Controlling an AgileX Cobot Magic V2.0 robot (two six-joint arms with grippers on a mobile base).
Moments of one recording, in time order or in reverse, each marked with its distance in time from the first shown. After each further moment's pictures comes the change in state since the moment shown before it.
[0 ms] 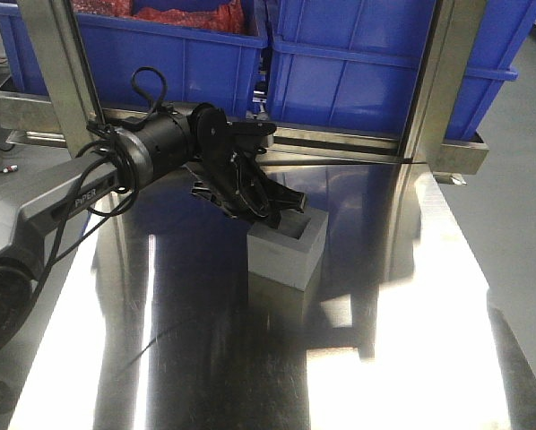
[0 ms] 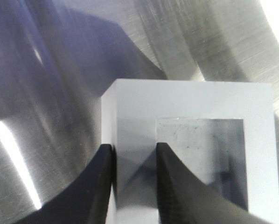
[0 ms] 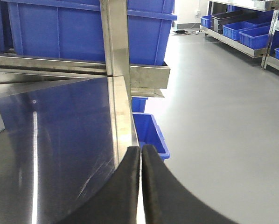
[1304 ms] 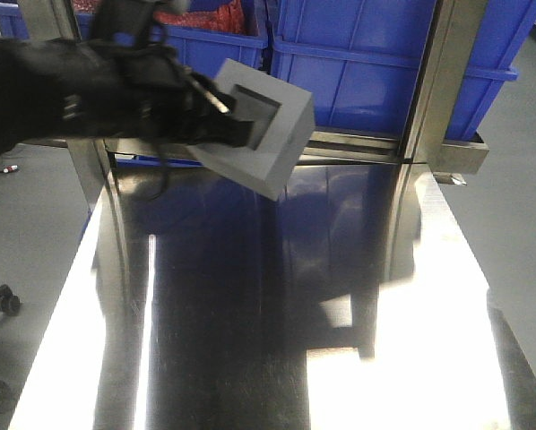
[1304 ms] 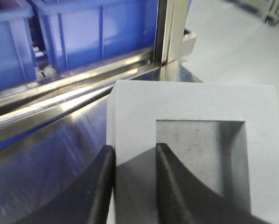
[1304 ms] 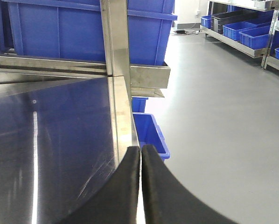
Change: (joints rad) left arm -0.094 -0.832 0.610 0.254 -0.424 0.007; right arm 0.000 0.000 0.000 0.000 0.000 0.000
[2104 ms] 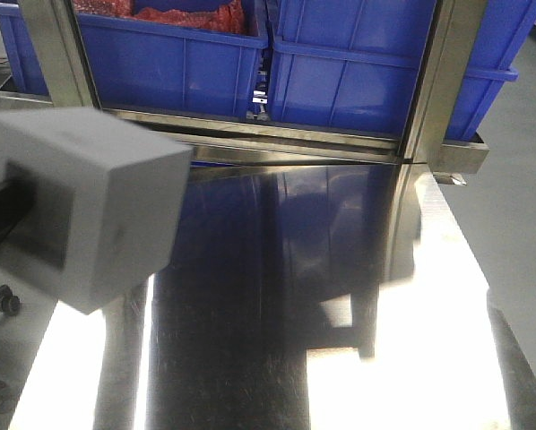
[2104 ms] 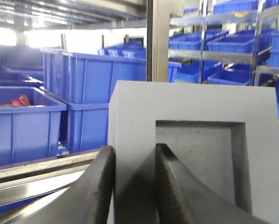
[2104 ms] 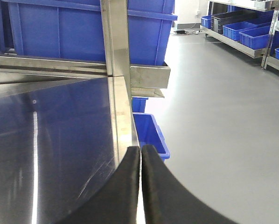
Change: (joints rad) left arm 0.000 -0.865 0.841 0.000 -0.521 0.000; right arm 0.000 0.000 0.000 0.000 0.000 0.000
